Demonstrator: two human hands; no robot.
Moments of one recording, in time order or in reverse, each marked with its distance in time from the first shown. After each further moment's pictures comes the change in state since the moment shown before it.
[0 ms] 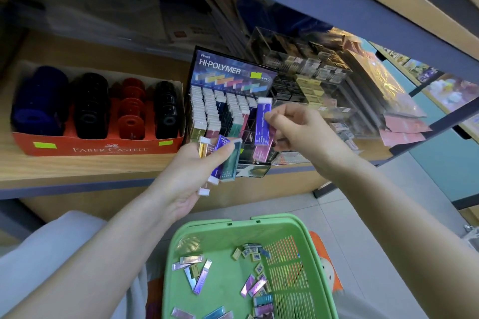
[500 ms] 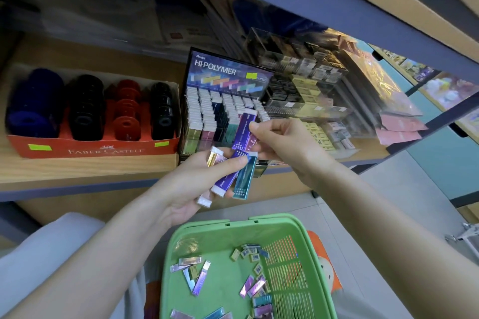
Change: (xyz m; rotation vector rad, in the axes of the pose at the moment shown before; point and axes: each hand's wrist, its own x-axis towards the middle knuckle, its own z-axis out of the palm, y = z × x) left_hand -0.008 0.002 0.007 0.018 -0.194 -0.104; right_hand -0.001 0.011 0.014 0.121 -0.030 0.111
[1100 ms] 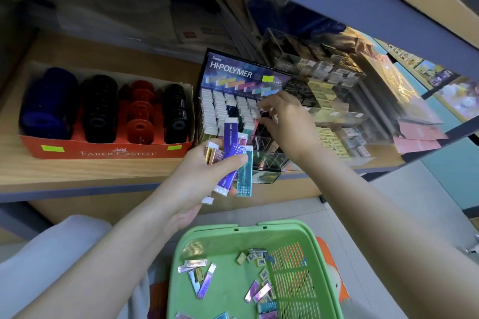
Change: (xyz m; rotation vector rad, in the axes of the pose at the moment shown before) left_hand 0.005 0.003 -0.015 -0.011 0.174 0.115; right_hand 0.076 0.018 -0.001 -0.971 0.292 -0.606
